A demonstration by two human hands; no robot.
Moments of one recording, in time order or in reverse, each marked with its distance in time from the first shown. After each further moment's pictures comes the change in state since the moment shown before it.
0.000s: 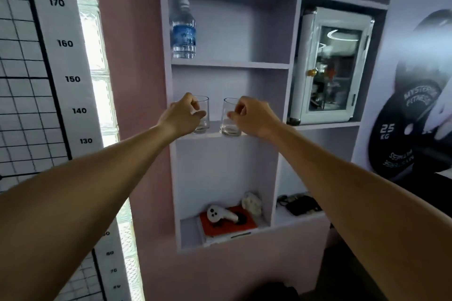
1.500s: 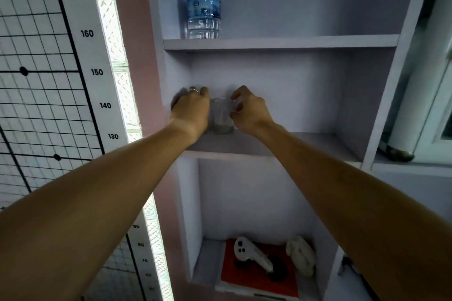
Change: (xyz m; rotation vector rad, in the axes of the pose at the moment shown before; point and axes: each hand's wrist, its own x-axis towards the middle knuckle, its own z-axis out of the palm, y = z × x) left_hand 0.122 -0.032 0.071 0.968 0.141 -0.242; right_hand 0.210 0.070 0.140 0.354 -0.219 -0.226
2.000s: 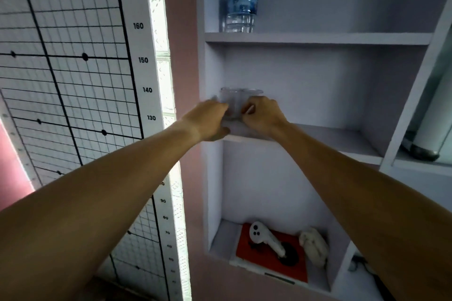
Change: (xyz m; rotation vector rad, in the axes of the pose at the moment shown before) left_hand -0.072 -0.029 -0.025 -0.247 -0.205 0.094; right_hand -0.044 -0.032 0.012 -0.085 -0.126 -0.083
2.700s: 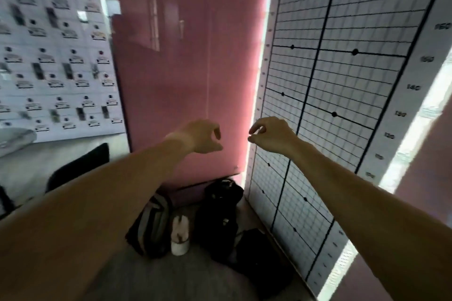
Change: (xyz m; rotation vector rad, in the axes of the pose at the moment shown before) left_hand -0.606 -0.229 -0.185 0.068 -0.157 -0.970; right_hand -0.309 -0.458 0.220 0.314 -0.637 -0.618
